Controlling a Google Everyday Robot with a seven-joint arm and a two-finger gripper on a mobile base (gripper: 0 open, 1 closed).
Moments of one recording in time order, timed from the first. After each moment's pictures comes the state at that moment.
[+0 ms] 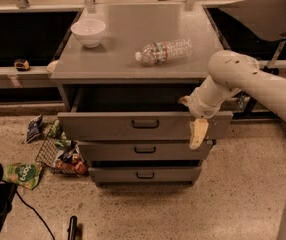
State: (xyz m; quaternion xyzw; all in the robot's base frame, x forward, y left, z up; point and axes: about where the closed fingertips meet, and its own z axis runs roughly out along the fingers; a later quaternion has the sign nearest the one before) arm 0.621 -0.153 0.665 -0.73 0.66 0.08 0.17
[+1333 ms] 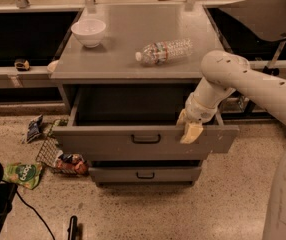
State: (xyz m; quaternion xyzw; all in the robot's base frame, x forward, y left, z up) arm 0.592 -0.143 0.653 -0.74 0.65 0.13 0.10
